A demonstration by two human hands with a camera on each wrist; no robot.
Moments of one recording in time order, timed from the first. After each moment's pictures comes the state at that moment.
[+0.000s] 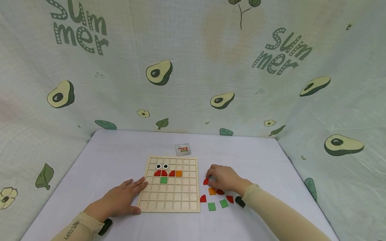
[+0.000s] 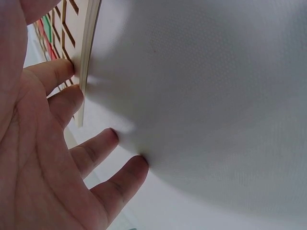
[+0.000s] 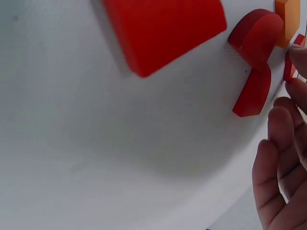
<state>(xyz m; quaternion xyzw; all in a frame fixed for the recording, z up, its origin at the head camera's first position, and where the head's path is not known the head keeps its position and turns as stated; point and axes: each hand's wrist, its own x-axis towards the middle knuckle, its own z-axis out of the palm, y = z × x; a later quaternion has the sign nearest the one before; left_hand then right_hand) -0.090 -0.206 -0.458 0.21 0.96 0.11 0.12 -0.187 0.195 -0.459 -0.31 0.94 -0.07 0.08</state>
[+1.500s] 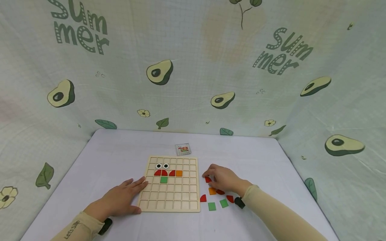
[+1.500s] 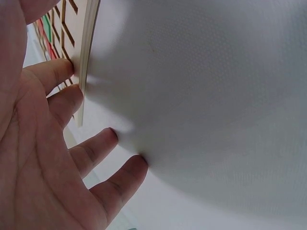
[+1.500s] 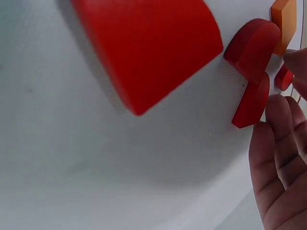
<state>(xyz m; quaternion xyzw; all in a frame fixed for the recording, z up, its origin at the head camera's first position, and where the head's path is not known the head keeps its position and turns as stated) -0.092 -0.209 -0.462 0.21 0.96 0.11 0.12 -0.189 0.195 -0.467 -0.30 0.94 -0.12 0.09</state>
